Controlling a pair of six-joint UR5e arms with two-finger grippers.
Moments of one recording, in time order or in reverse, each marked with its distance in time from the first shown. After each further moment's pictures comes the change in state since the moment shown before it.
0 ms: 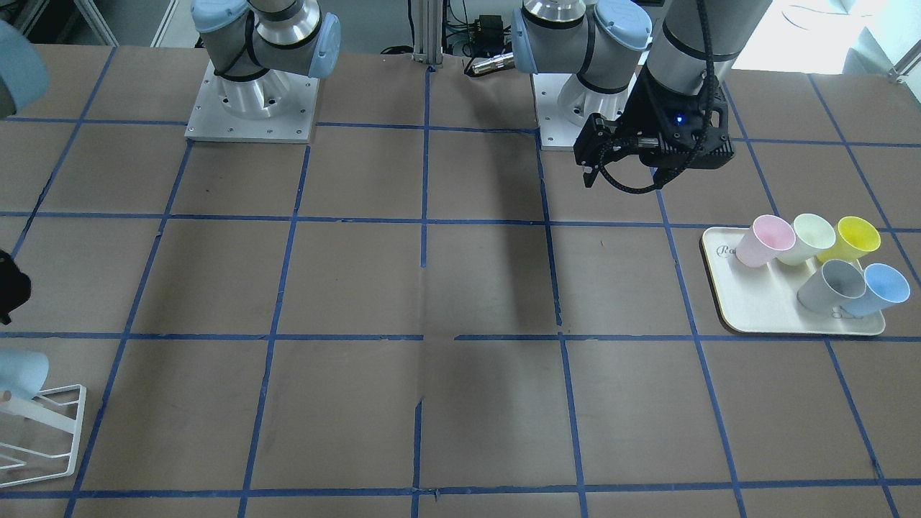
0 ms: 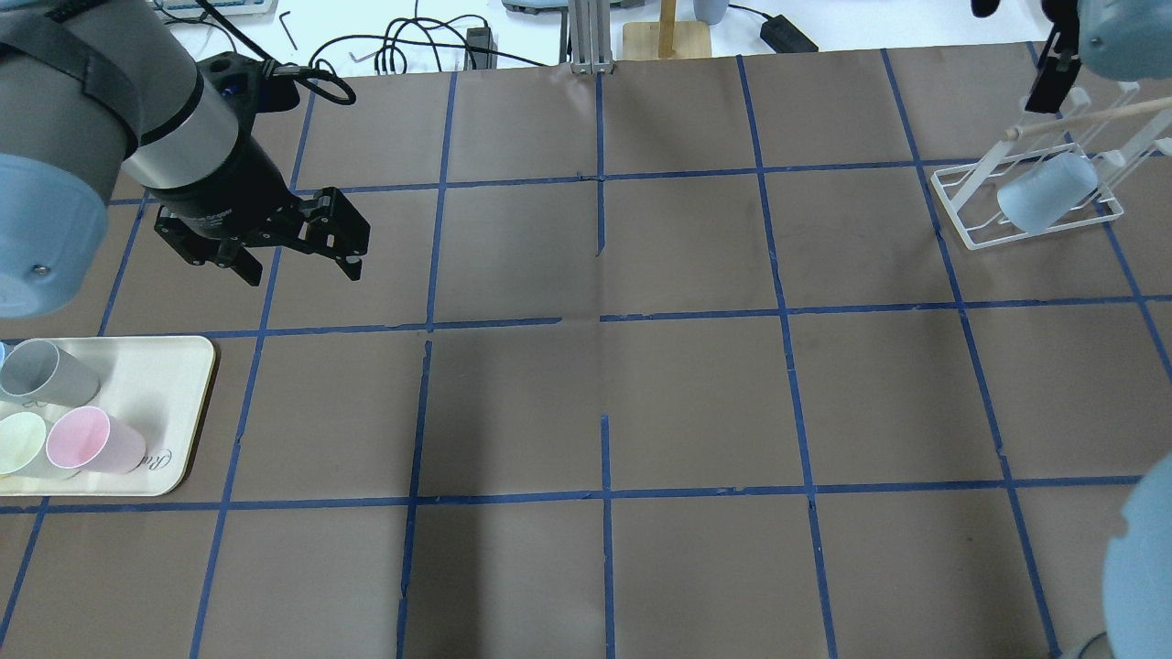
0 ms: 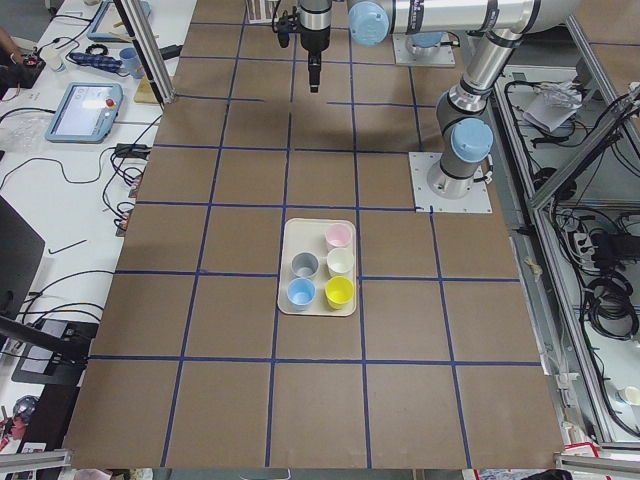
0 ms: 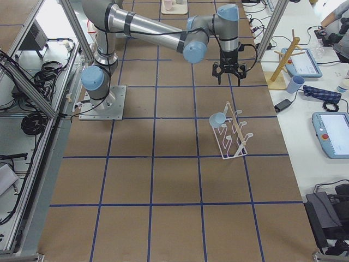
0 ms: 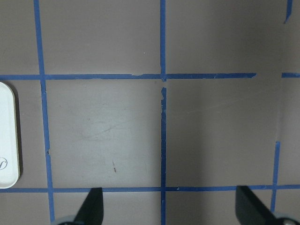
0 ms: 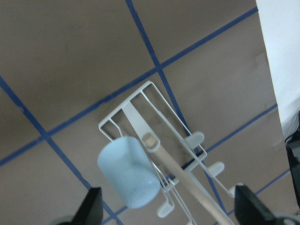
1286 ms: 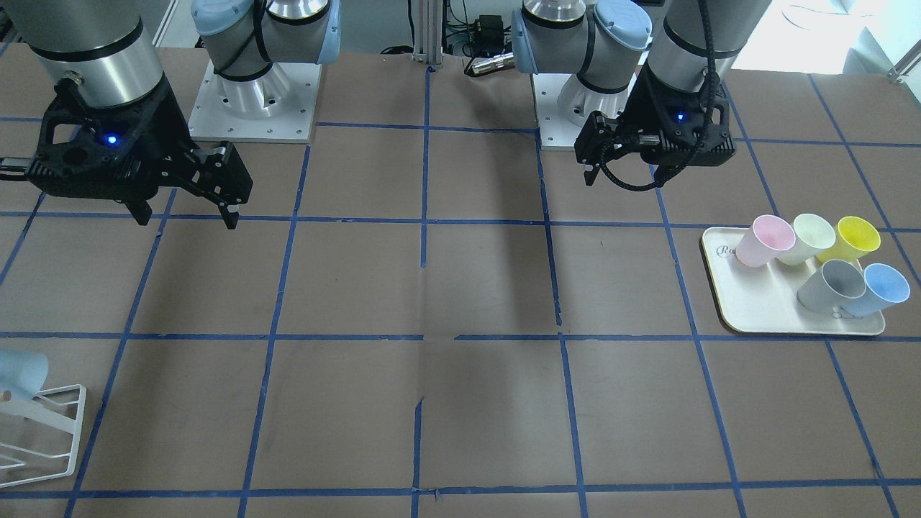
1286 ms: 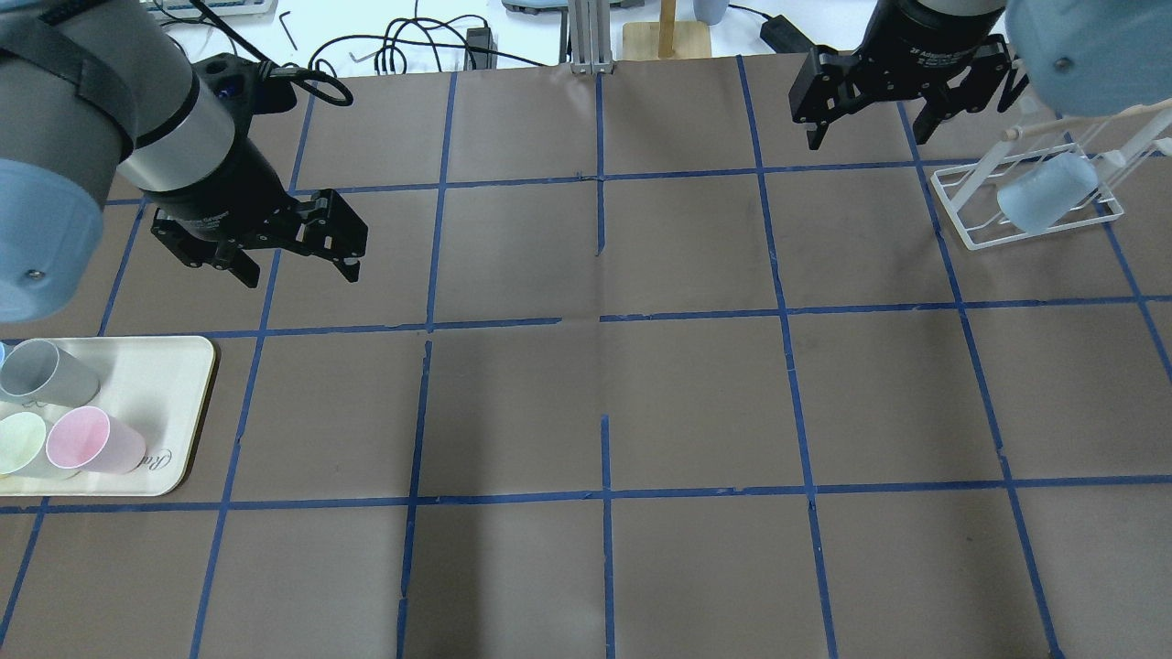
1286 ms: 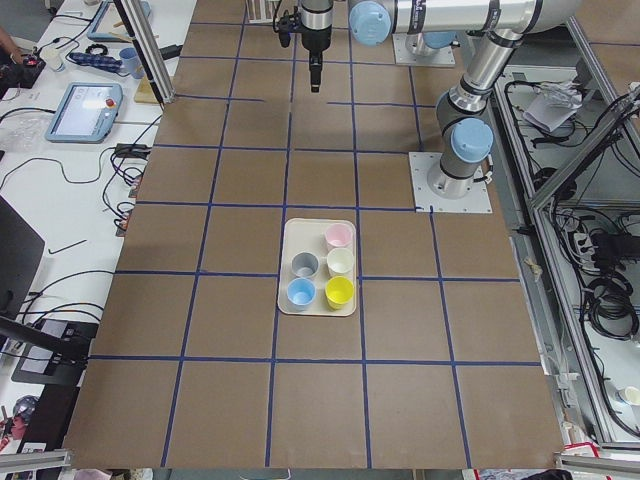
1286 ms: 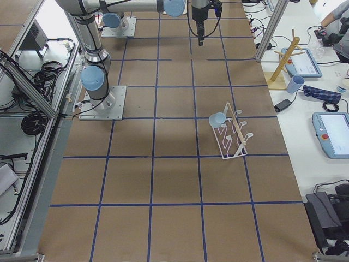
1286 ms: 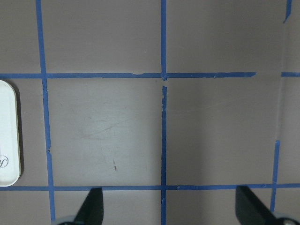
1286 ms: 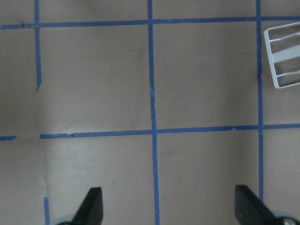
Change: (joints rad) left arm 0.003 0.005 -0.004 0.000 0.000 0.000; right arm 0.202 -0.213 0.058 0.342 0.231 1.335
